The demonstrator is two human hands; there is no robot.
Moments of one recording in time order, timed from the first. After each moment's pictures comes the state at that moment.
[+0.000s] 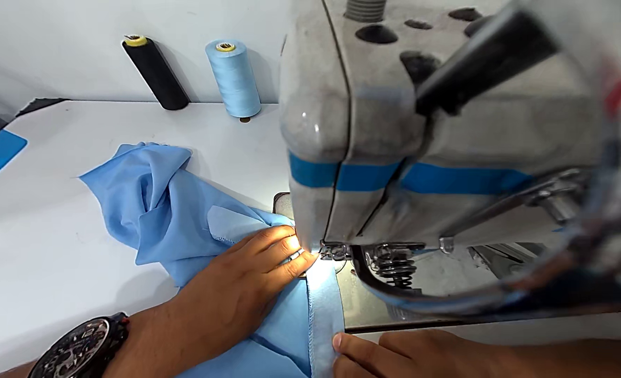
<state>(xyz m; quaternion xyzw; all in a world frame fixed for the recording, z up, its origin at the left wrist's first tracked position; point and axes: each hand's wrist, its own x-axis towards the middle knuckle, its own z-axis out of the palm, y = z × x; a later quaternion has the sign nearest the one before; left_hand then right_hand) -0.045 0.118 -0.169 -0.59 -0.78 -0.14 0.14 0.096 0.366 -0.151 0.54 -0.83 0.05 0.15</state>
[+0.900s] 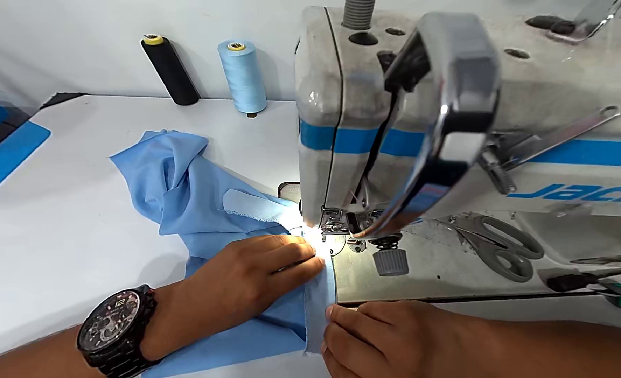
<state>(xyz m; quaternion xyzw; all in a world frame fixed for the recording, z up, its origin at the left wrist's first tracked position) -0.039 0.115 -0.164 -0.66 -0.70 -0.18 0.17 0.093 0.357 -0.152 0.55 -0.81 0.01 0.21</state>
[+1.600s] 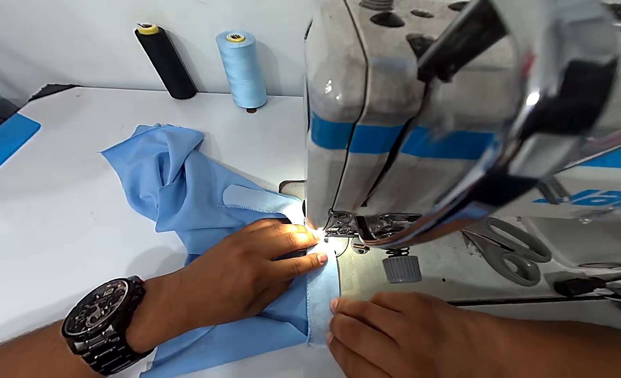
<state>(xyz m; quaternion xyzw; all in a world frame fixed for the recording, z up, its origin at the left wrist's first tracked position) -0.051 0.113 -0.164 -0.67 -0.71 -0.19 0.13 0.088 0.363 -0.153 0.53 -0.82 0.04 0.21</state>
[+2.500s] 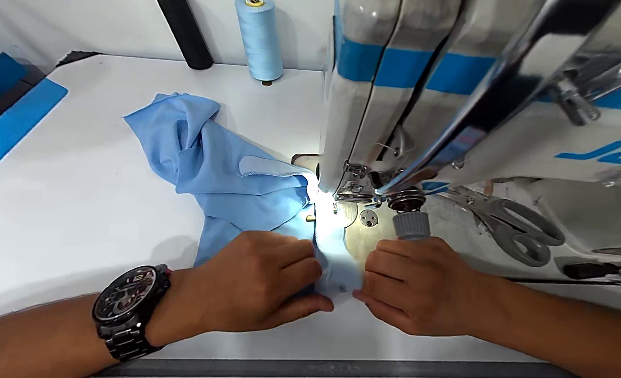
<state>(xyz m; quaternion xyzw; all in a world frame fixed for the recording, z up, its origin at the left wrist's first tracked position) -0.002 0.112 -0.159 -0.65 -0.71 -0.23 0.14 0.082 0.379 -0.168 0.43 -0.86 0.13 0.22</state>
